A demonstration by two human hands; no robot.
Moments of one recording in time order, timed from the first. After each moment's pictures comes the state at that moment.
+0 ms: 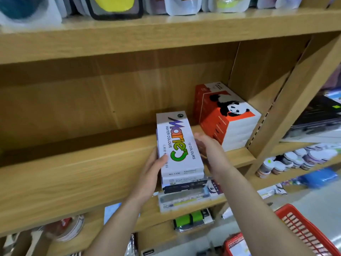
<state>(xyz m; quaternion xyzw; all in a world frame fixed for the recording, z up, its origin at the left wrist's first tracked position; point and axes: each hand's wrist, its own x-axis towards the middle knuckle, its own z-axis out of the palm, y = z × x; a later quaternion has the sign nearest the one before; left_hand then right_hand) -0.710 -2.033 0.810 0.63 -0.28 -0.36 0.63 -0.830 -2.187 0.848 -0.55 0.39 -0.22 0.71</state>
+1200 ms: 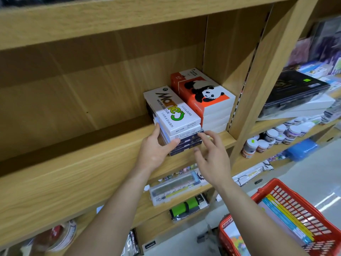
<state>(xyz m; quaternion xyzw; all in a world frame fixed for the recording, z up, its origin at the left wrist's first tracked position) -0.705 -2.118 0.805 0.76 -0.43 -0.20 0.44 -0.896 -2.190 0.792 -0.81 0.39 -0.33 0.27</state>
